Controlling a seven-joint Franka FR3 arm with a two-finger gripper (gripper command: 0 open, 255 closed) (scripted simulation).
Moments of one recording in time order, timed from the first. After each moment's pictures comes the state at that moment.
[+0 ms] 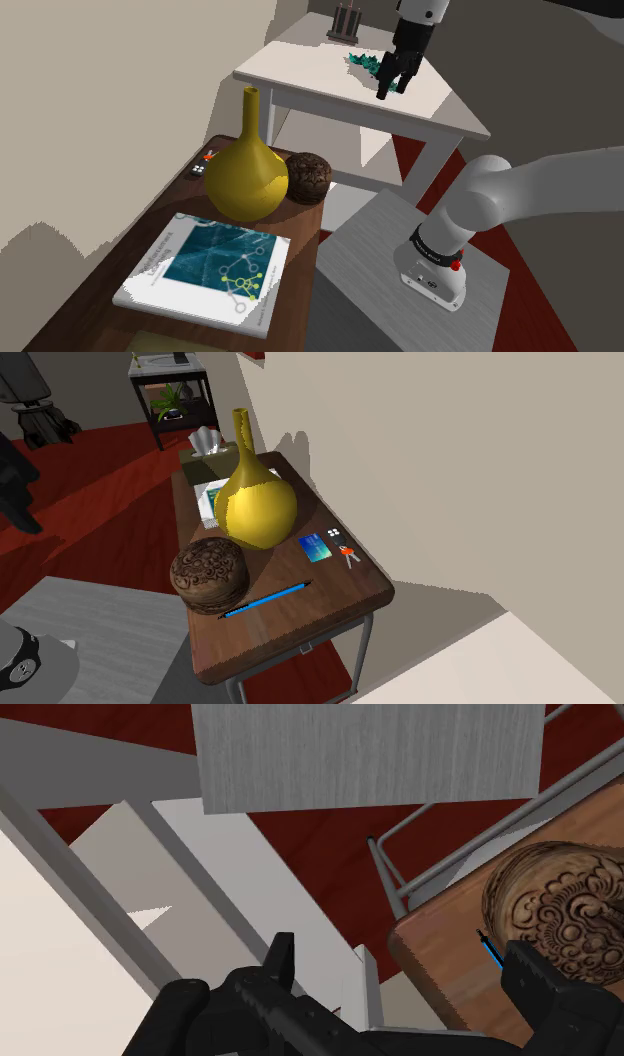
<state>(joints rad) 0.02 -0.81 0.01 -2.35 -0.02 1.51 0.09</state>
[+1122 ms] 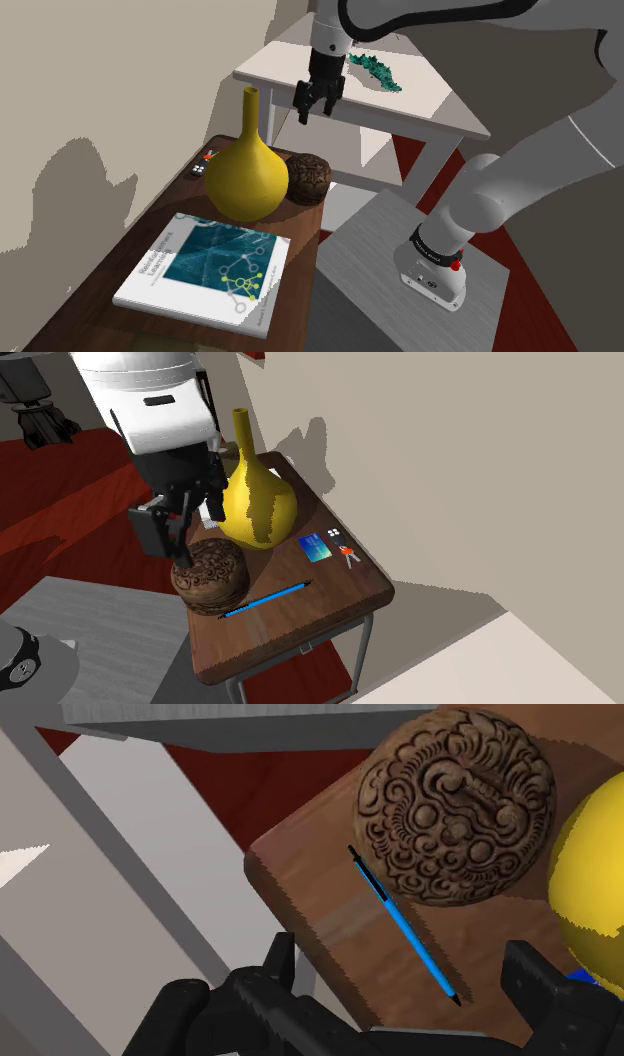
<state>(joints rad) 0.09 -0.41 0.22 -2.28 0.08 1.86 0.29</state>
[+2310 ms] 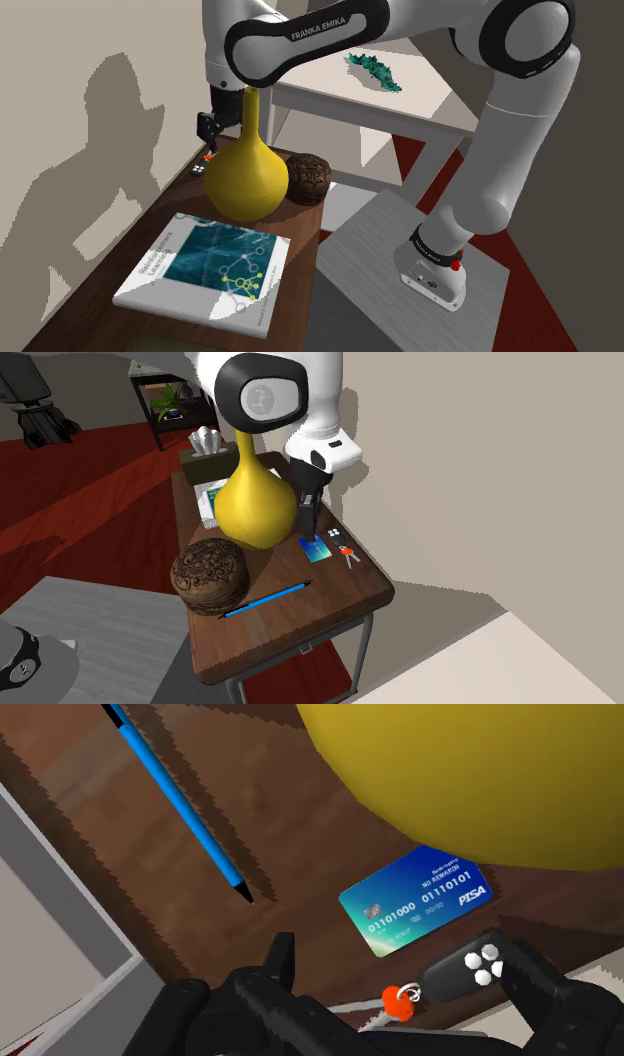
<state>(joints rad) 0.19 0.23 0.37 -1.84 -0.10 2.07 0.58</state>
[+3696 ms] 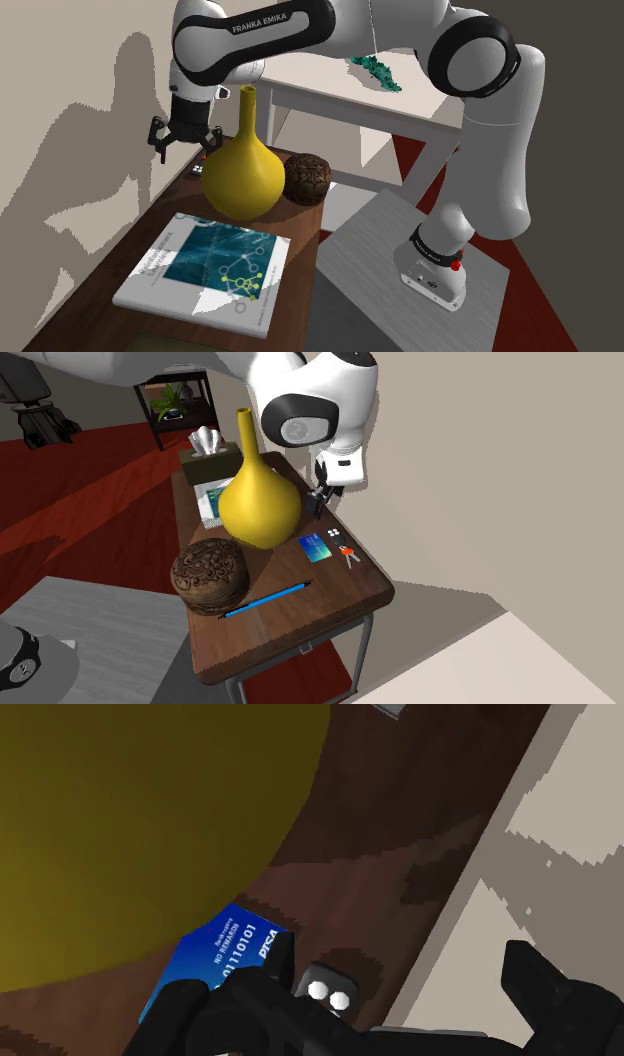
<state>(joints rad) 0.59 0.44 -0.03 -1.62 0.34 2.09 0.89</state>
